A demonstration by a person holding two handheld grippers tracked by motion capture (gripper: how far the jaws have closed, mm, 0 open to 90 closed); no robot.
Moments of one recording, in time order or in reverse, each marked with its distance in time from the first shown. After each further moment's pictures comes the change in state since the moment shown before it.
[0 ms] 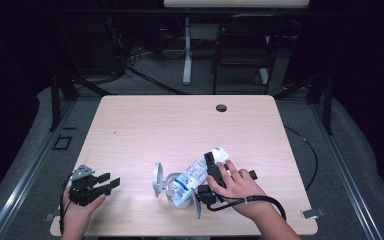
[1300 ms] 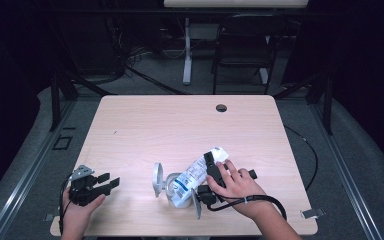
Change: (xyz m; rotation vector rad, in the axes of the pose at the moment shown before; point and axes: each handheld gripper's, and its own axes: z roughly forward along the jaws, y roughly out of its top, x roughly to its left) left arm 0.001 -0.001 -0.001 -0.001 0.001 -0.007; right arm -0.001 0.000 0.000 -0.006 -0.004 -0.015
